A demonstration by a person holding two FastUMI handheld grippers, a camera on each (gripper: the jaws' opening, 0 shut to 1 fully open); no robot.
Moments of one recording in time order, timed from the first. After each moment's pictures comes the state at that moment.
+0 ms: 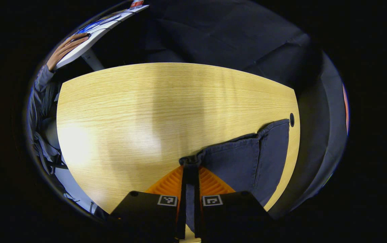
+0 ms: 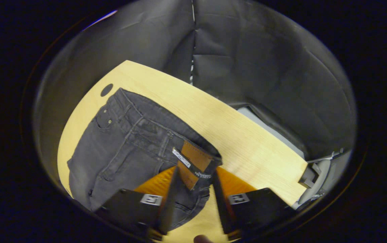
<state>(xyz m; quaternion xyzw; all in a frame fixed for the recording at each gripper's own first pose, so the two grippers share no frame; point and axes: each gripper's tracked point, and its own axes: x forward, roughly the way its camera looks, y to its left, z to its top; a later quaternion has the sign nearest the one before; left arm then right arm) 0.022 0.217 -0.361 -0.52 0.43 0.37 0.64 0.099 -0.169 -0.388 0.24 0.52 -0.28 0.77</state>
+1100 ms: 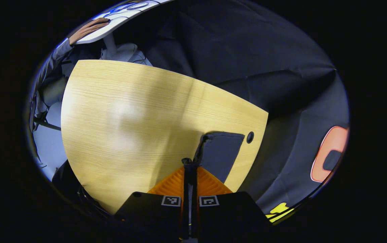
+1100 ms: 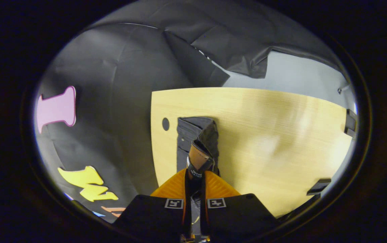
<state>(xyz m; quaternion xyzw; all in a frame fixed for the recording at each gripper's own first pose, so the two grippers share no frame) 0.103 0.217 -0.229 -0.66 0.36 0.36 0.55 0.180 -0.140 -0.248 0.62 0.44 -0.15 0.63</state>
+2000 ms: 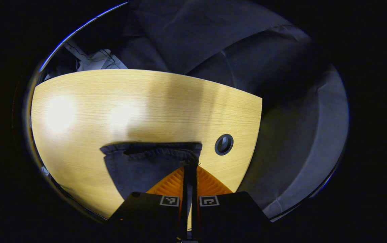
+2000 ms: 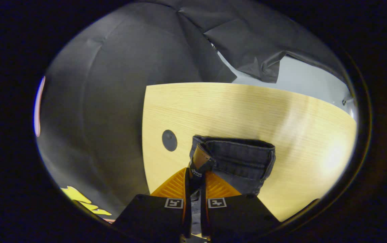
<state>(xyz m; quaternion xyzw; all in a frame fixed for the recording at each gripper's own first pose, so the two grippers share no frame) 0.333 0.214 -0.310 -0.60 0.43 0.35 0.58 0.326 -0.114 -0.344 0.56 0.49 -0.19 0.64</state>
